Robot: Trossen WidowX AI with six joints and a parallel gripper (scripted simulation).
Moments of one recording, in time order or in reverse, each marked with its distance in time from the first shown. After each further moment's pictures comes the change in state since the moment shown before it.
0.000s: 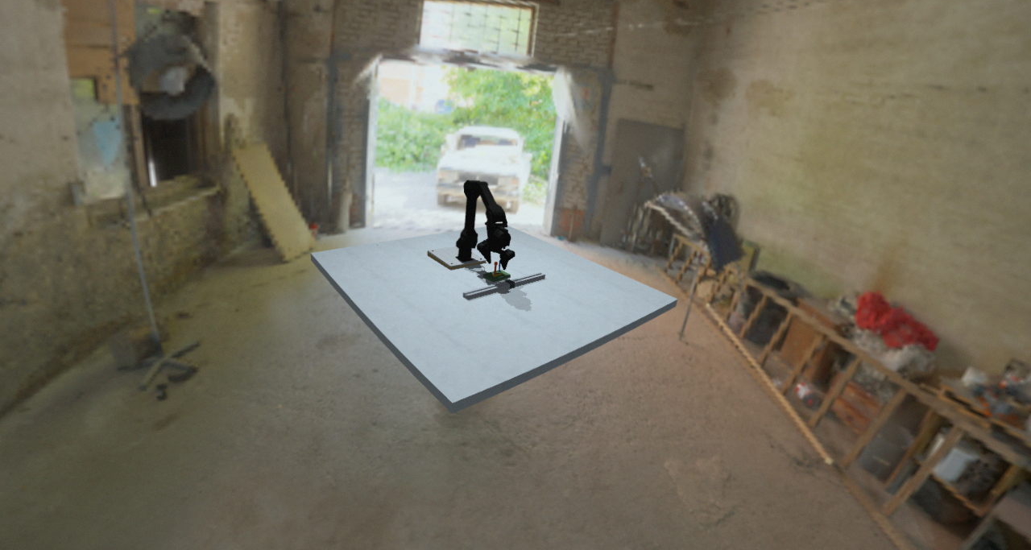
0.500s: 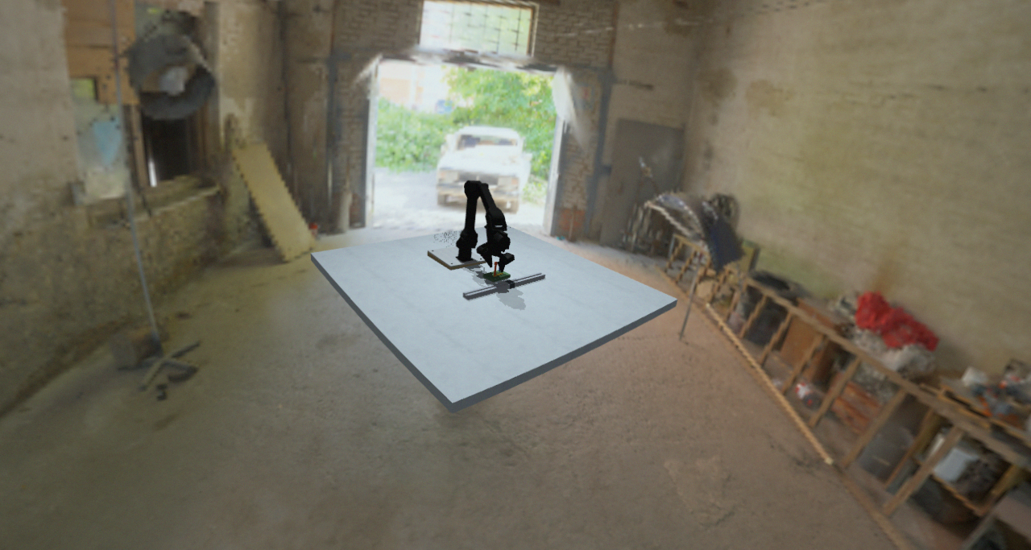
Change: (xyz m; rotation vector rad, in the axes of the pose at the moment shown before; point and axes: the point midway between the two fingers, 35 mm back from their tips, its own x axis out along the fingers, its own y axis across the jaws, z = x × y) arm 0.016 0.002 -0.003 0.001 -0.002 0.007
